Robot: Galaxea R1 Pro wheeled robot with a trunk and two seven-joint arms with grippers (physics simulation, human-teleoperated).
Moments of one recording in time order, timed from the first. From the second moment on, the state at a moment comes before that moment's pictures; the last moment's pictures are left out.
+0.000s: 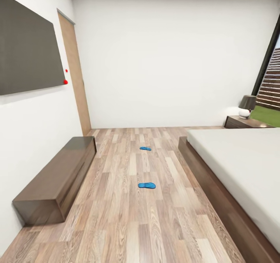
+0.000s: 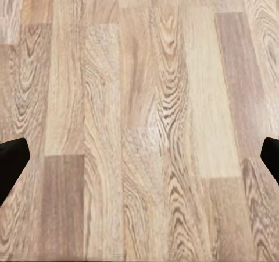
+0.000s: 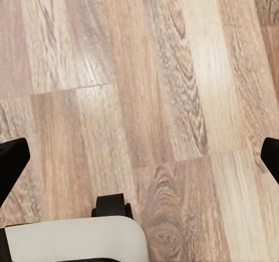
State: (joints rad) left arm -0.01 0.00 0.01 -0.47 0.00 -0.28 0.00; right arm 0.00 -0.04 -0.08 -0.35 -0.01 -0.22 -0.06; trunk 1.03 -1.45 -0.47
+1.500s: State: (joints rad) left arm -0.01 0.00 0.01 -0.47 0.00 -0.28 0.00; right arm 0.00 -0.04 -0.08 -0.35 0.00 -0.22 -0.06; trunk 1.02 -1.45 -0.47
